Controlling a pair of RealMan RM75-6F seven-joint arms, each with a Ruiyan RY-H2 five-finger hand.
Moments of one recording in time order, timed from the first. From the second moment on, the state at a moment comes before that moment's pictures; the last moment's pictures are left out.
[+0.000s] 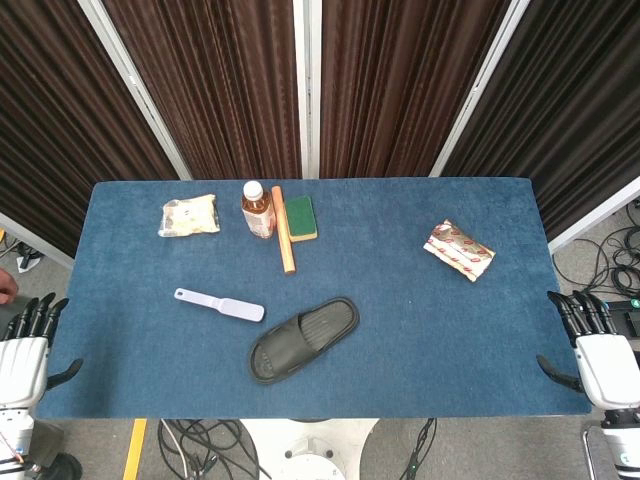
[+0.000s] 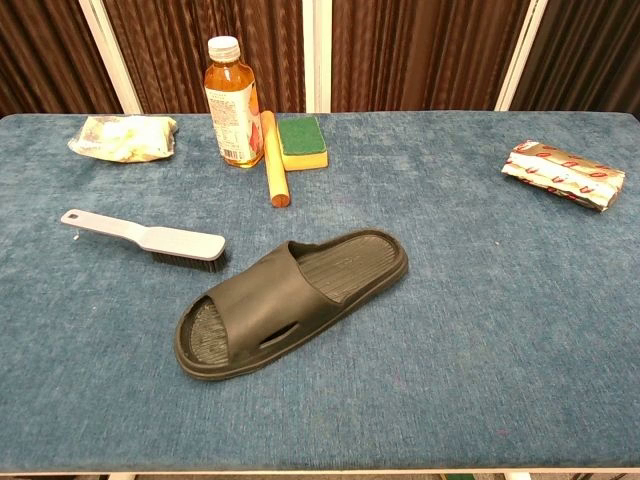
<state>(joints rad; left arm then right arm) -0.03 -1.21 -0.02 -1.62 1.43 1.56 0.21 0.07 -1.02 0.03 -1.65 -1.60 1.49 0.06</state>
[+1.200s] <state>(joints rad) -0.64 -1.43 -0.14 -1.27 1.24 0.69 0.22 0.11 -1.00 0.06 -1.67 -1.54 1.45 0.01</state>
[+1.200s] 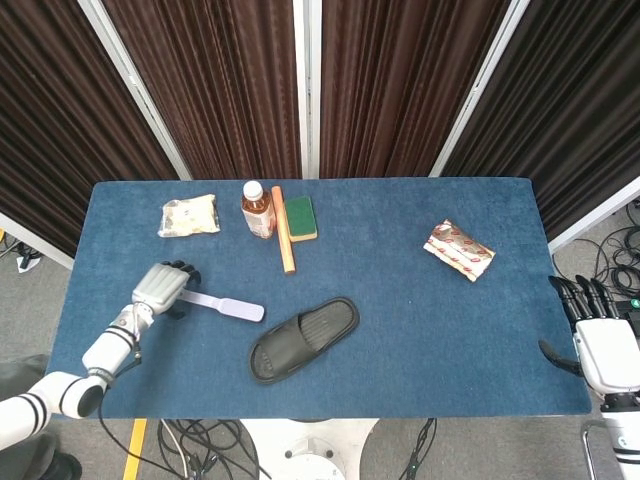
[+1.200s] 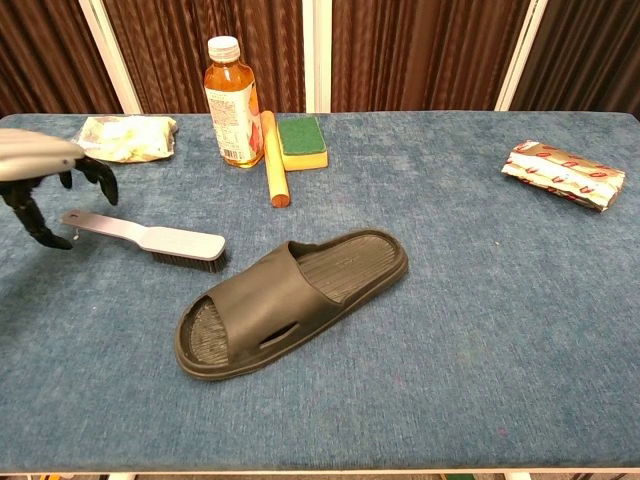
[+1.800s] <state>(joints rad) -0.73 -1.48 -0.10 -1.25 1.06 0.64 0.35 0.10 -1.00 0.05 -1.65 -1.52 1.45 0.05</state>
